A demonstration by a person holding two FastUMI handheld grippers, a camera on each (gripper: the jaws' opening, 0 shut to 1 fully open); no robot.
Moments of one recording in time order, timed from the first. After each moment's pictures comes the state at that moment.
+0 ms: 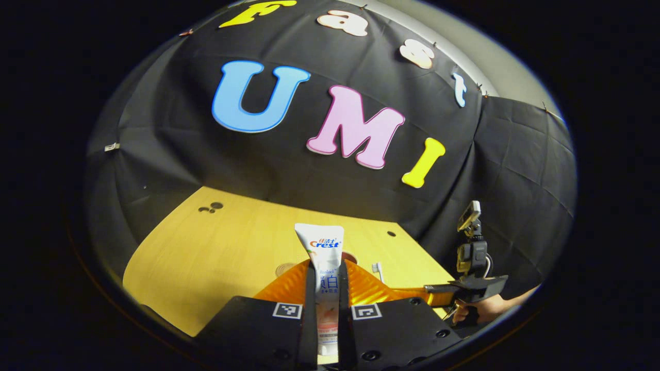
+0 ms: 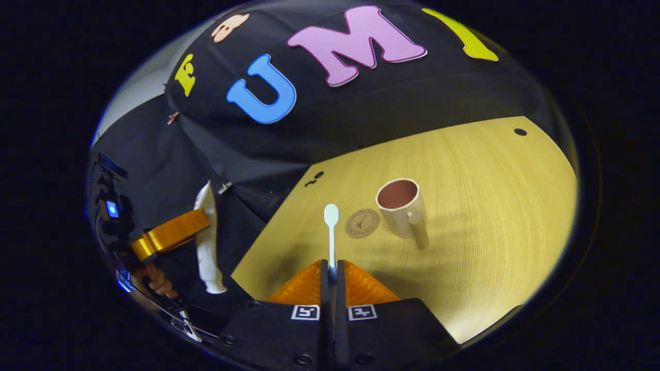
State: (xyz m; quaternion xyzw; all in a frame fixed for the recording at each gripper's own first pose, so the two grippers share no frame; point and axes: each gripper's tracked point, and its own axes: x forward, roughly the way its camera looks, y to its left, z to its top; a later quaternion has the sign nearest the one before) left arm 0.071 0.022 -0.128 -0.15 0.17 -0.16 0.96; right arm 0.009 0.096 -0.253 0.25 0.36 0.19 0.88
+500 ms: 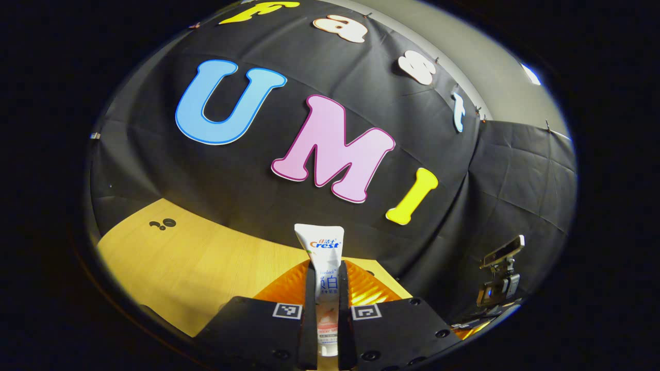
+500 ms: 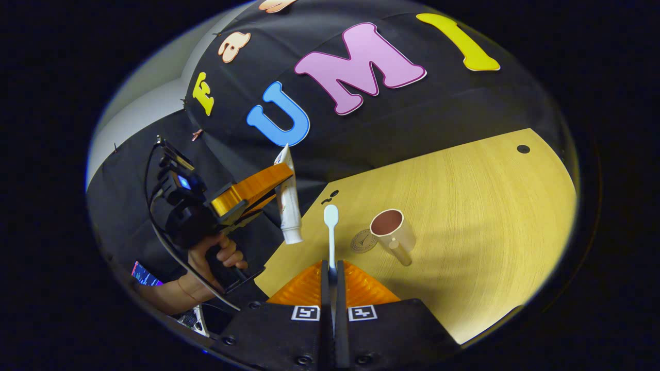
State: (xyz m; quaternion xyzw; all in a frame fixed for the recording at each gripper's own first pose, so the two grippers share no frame) left arm 0.194 -0.058 -0.106 -0.21 0.10 -0.17 0.96; right arm 0.007 0.023 -0.206 0.27 0.33 0.24 0.87
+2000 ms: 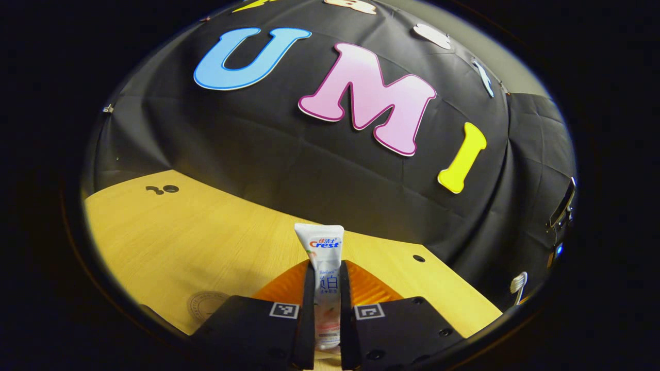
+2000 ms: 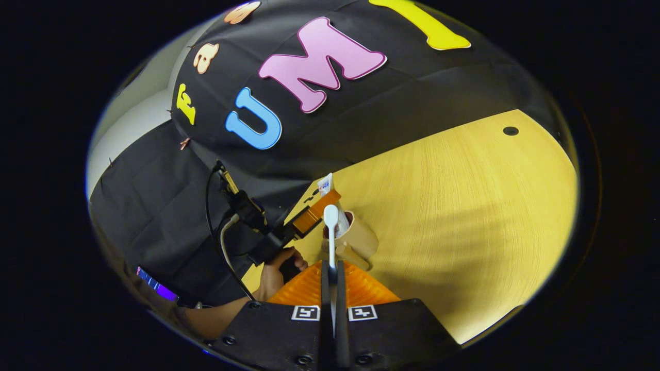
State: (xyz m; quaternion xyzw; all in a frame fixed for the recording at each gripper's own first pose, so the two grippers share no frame) left arm 0.276 -0.098 -0.287 -0.18 0.13 -0.10 0.97; right arm 0.034 -0.039 -0.267 0.30 0.34 0.22 0.86
